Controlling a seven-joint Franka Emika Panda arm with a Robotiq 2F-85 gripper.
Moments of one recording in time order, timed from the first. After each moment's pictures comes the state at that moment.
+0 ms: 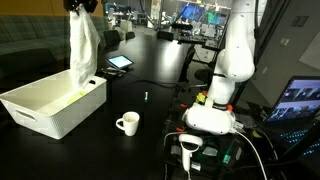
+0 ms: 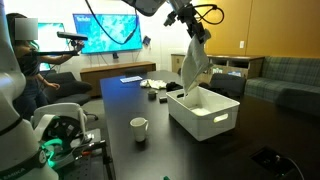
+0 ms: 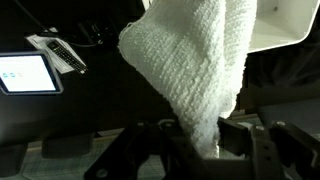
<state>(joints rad) 0.10 0.17 0.12 -1.65 -0.39 2.25 0.66</state>
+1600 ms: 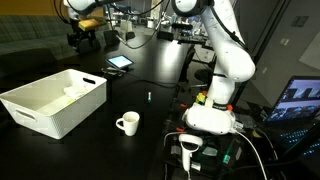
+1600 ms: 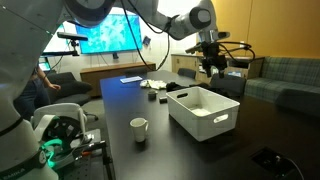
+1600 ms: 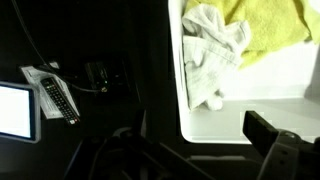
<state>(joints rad) 0.12 0.66 -0.02 -1.20 -0.23 1.96 0.30</state>
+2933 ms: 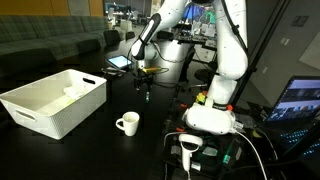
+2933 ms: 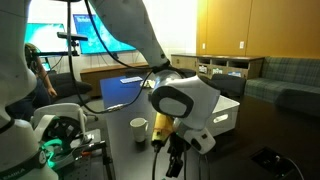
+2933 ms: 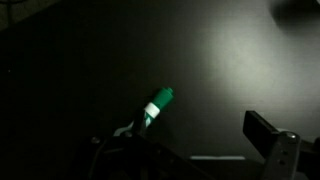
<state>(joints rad) -0.23 0.43 -0.04 -2.27 0.26 2.37 -0.01</state>
